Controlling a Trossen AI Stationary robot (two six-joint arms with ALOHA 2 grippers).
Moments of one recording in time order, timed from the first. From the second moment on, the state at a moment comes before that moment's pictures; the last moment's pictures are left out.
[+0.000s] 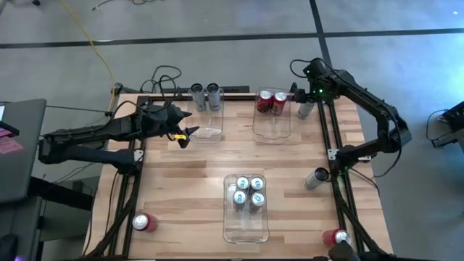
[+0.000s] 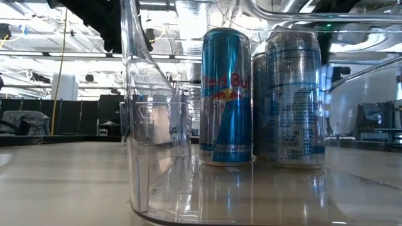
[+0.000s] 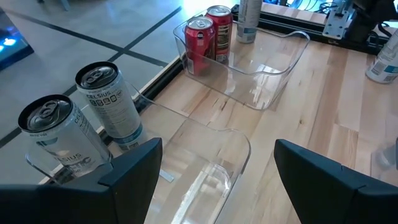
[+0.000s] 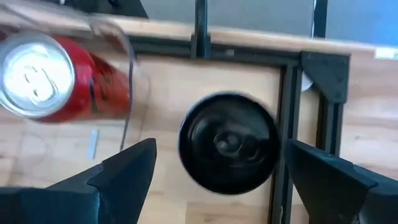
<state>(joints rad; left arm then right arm) 0.27 0.91 0.80 -0.33 -0.27 -0.07 -0.99 1.36 1.17 -1.01 0.21 0.45</state>
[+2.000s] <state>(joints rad) 0.37 0.86 0.67 -0.15 -0.28 0.13 -0.38 1.52 1.60 -0.98 0.31 0.44</state>
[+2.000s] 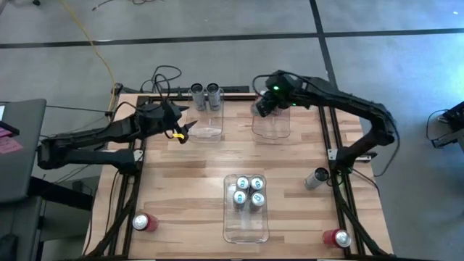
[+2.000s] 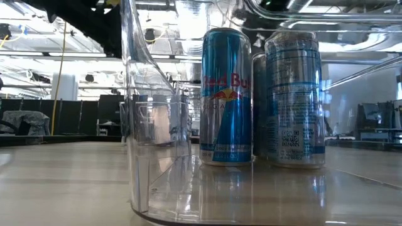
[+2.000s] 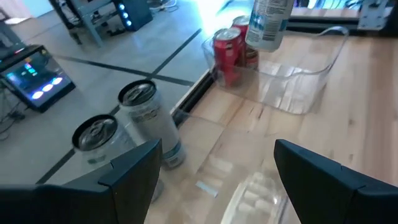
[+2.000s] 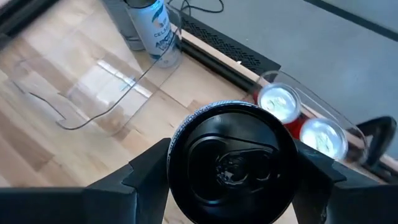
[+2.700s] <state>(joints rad) 0.44 0.86 0.66 -0.21 -0.25 0.12 -0.33 2.05 2.19 -0.98 0.23 0.21</state>
